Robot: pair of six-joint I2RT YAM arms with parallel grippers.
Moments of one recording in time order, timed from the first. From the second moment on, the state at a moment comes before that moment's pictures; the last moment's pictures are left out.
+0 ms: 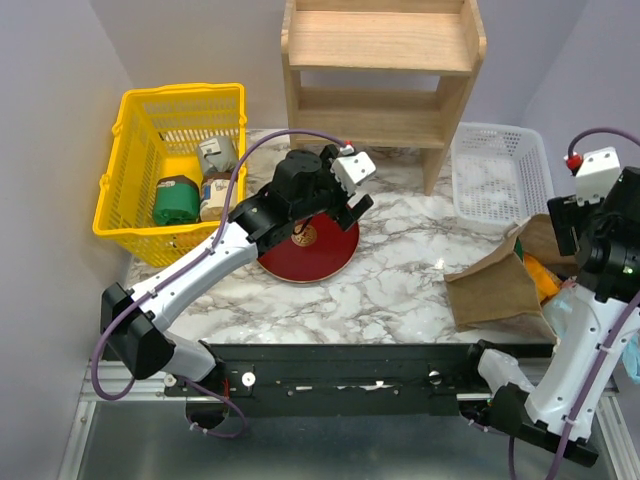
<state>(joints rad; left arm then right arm) -0.78 1.41 1.35 -0.23 0.15 0.27 -0.41 1.02 1.66 -1.21 0.20 -0.66</state>
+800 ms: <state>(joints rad) -0.78 1.45 1.40 -0.24 0.17 0.26 -0.43 0.85 0.93 -1.27 0.48 -0.73</state>
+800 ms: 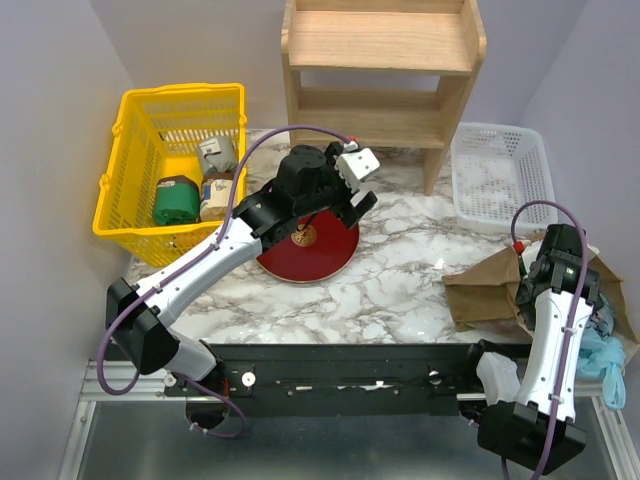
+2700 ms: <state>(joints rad) -0.78 1.51 1.48 -0.28 0.14 0.28 -0.43 1.17 1.89 -1.09 0.45 -0.76</state>
